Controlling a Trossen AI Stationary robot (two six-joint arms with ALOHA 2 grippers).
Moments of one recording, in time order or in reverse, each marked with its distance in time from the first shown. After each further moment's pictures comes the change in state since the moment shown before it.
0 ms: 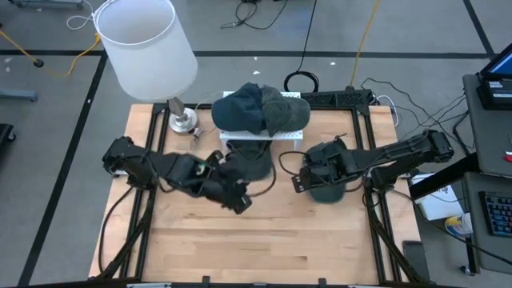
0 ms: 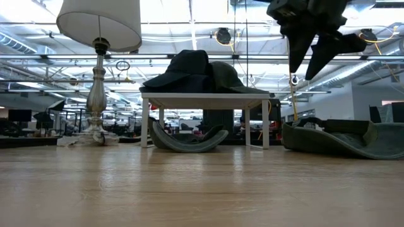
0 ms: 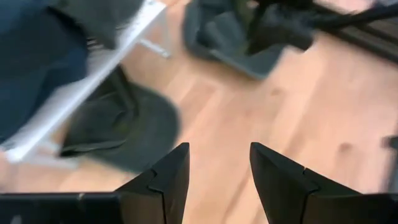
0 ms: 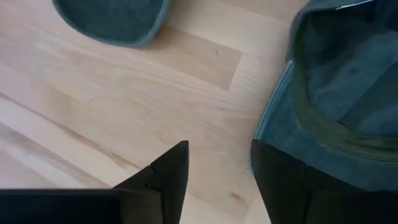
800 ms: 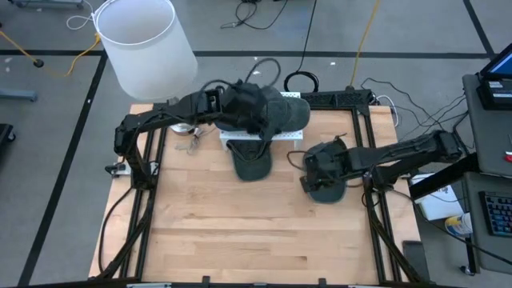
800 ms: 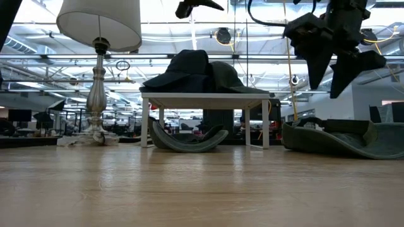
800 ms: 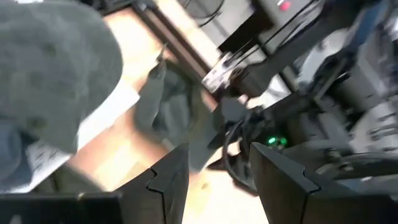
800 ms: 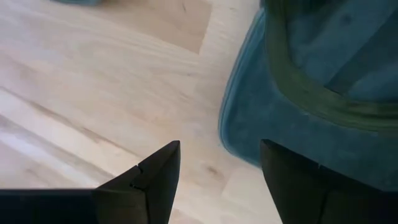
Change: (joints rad) left arm 0.539 0.020 0.014 0.453 0.622 0.067; right arm -0.073 -0.114 -0.191 0.075 -0.178 -0.022
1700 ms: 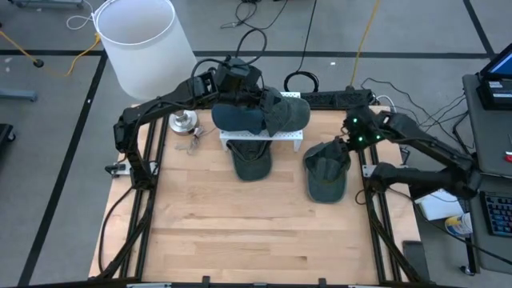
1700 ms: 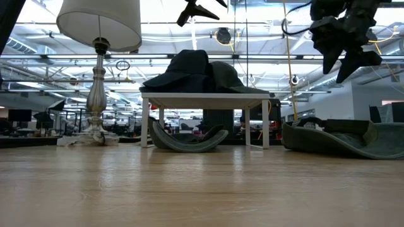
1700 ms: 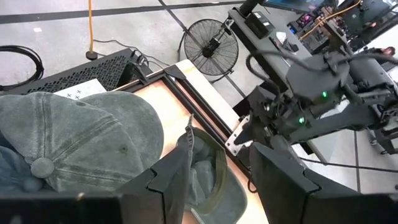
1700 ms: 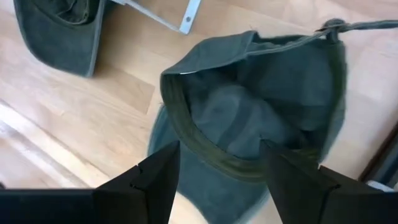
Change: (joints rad) left arm 0.147 0.000 0.000 0.140 -0.061 0.071; right arm -0.765 -0.371 0.000 -0.272 -0.243 -0.754
